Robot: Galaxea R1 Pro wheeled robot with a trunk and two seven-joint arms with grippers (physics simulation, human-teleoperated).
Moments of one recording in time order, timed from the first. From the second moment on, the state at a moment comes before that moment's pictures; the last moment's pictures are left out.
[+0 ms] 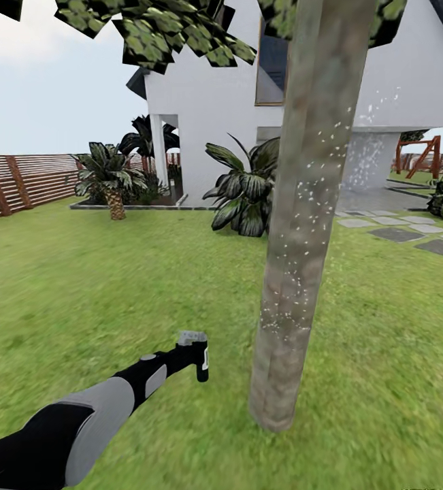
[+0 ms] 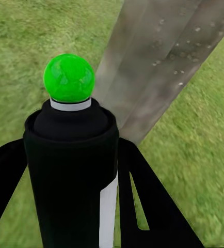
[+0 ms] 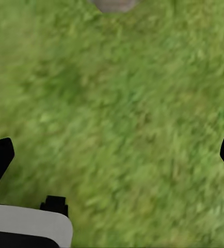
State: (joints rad) left arm -0.95 -0.12 -0.06 -0.03 0.11 -0.11 -0.49; right arm -0.34 -0.03 0.35 0.06 -0.10 -0.30 -0.15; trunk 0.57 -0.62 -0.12
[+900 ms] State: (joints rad) left arm -0.94 -0.12 -0.06 -0.03 0.08 -0.11 -0.49; right arm -0.34 -0.02 0.35 0.06 -0.10 -0.30 -0.15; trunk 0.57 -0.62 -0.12
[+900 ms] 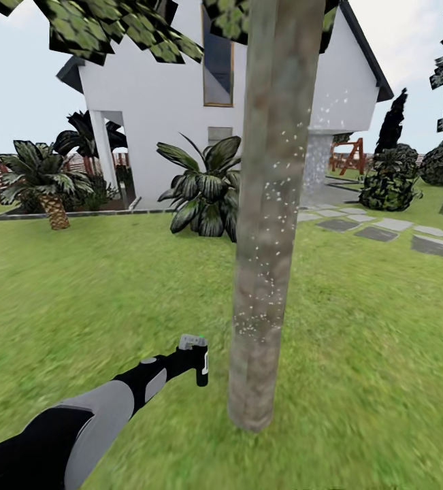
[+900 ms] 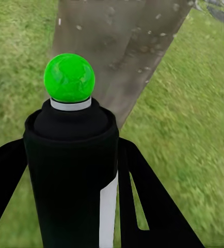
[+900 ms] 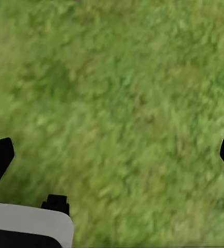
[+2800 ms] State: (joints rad) left arm -0.94 -0.12 -0.06 -0.03 0.07 -0.11 -0.50; right arm -0.34 -0.02 0.35 0.06 -0.09 -0.29 -0.15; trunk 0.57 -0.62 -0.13
